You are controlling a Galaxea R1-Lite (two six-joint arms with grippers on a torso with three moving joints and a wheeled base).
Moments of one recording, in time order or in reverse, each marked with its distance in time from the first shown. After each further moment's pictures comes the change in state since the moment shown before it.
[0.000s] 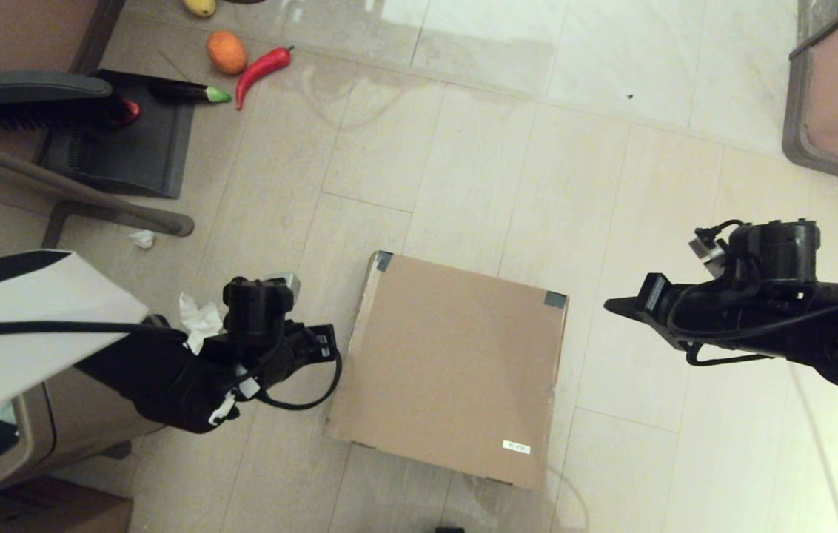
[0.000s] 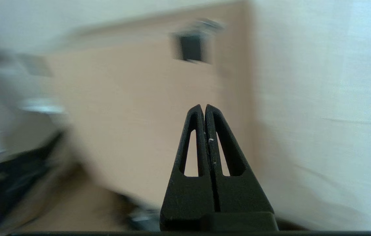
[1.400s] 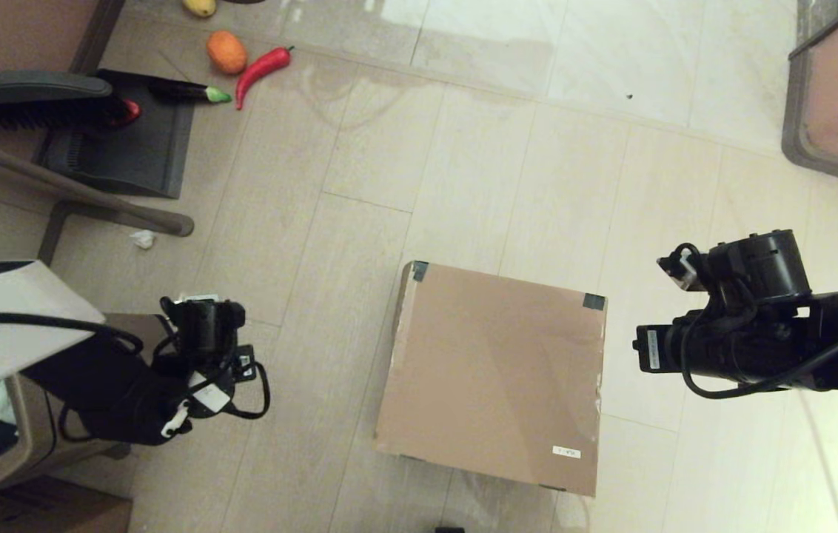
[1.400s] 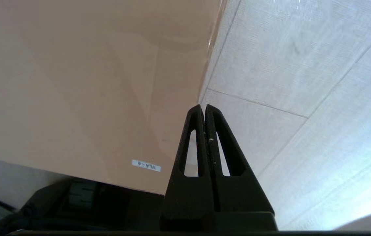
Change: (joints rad) left arm 0.178 0.000 0.112 0.001 0.488 0.084; right arm 0.153 -0.125 0.033 0.305 -0.430 -0.464
